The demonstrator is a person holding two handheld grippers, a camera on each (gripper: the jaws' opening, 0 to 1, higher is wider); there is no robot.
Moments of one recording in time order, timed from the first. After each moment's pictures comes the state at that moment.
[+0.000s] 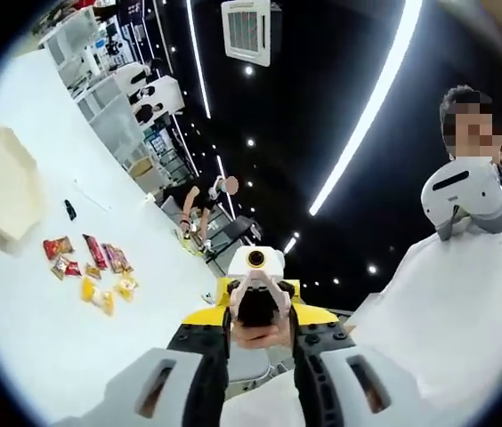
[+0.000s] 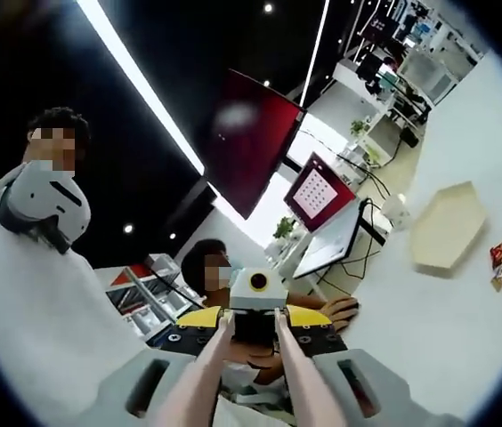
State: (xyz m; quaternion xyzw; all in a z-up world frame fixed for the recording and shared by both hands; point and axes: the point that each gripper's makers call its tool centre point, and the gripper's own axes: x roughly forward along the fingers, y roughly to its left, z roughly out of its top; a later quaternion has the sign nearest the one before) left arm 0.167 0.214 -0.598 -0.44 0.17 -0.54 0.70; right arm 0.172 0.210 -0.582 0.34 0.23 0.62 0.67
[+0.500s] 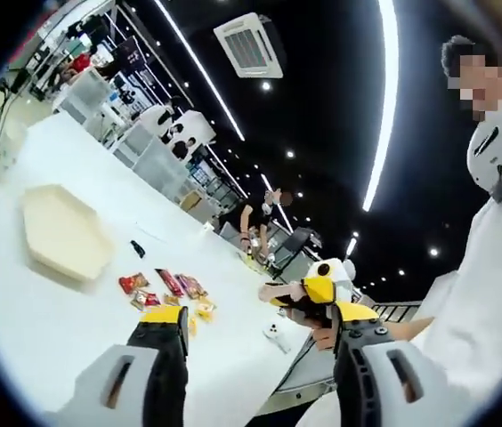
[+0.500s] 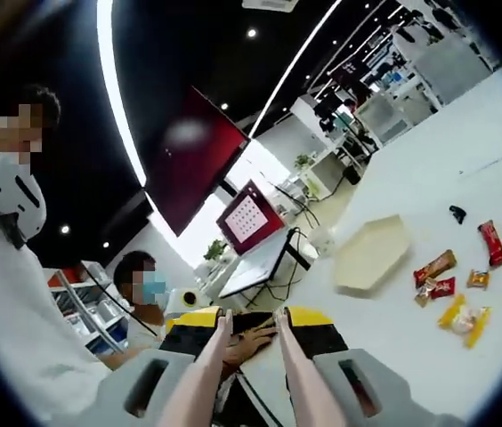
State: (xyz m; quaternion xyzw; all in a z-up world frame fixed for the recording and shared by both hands) left arm 0.201 0.250 -0.649 -0.34 0.15 -0.43 0.82; right arm 0.208 0.167 -0.637 0.28 0.23 0.48 0.80
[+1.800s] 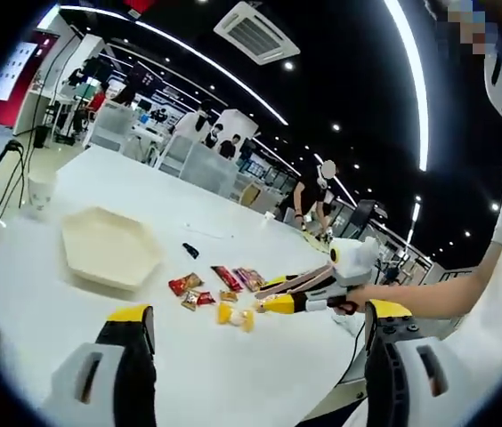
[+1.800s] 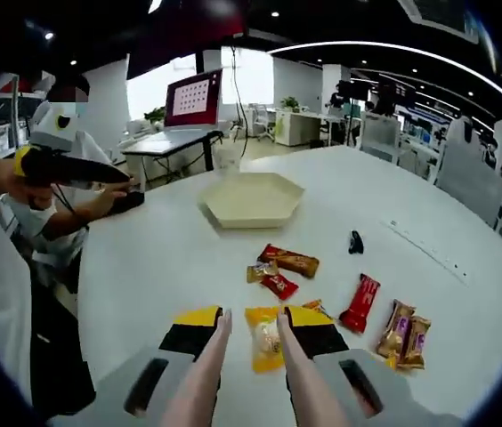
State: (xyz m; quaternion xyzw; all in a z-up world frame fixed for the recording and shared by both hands) left arm 0.211 0.229 -0.671 -0.23 0.19 -0.32 0.90; right arm 0.303 0.085 -0.773 -0.16 0.29 0.44 0.83
